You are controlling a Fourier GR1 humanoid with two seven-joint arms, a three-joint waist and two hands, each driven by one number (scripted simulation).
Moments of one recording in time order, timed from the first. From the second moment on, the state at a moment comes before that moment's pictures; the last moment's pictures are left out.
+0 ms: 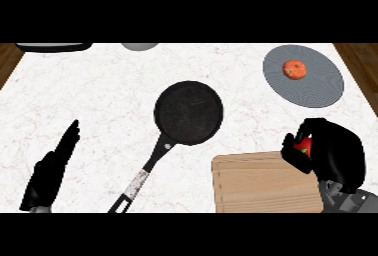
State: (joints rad) left arm 0.10 0.24 0.01 -1.60 -0.15 0.02 0.13; right arm -0.19 -0.48 0.40 -1.82 0.93 0.00 1.02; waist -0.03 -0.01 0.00
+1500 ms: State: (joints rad) left arm 0.03 0.21 -0.03 -1.63 -0.18 -0.02 0.16; right arm -0.95 -0.01 0.23 -0.70 0.87 -0.34 0.70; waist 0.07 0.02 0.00
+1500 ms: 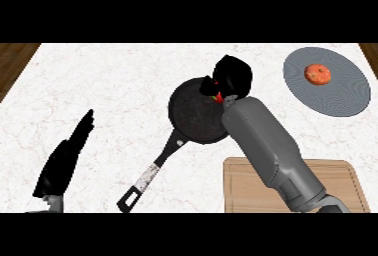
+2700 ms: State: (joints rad) left arm 0.03 0.20 -0.03 -1.60 -0.20 -0.01 0.13; right arm -0.96 0.00 -0.07 -0.54 0.23 -0.91 0.16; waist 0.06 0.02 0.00
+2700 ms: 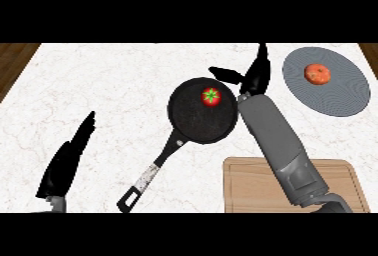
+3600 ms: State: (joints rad) left arm 0.11 0.19 0.03 -1.63 -0.19 -0.01 0.14; right arm -0.30 -0.19 -0.06 -1.21 0.14 -0.75 0.04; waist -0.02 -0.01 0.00
